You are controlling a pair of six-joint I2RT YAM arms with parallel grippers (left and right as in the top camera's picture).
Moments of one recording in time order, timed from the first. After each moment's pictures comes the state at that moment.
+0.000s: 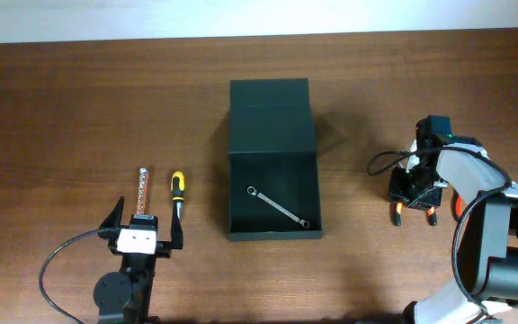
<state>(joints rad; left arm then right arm) 0.04 0.01 0.01 -0.07 0.09 0.16 -0.16 1.80 1.05 -0.85 -0.04 0.16</state>
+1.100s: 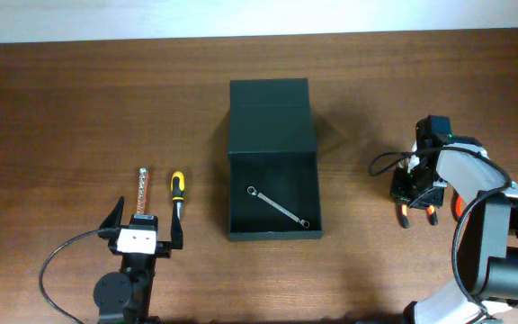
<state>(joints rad) 0.04 0.01 0.01 -0.07 0.09 0.16 -0.16 1.80 1.05 -0.85 0.00 0.16</state>
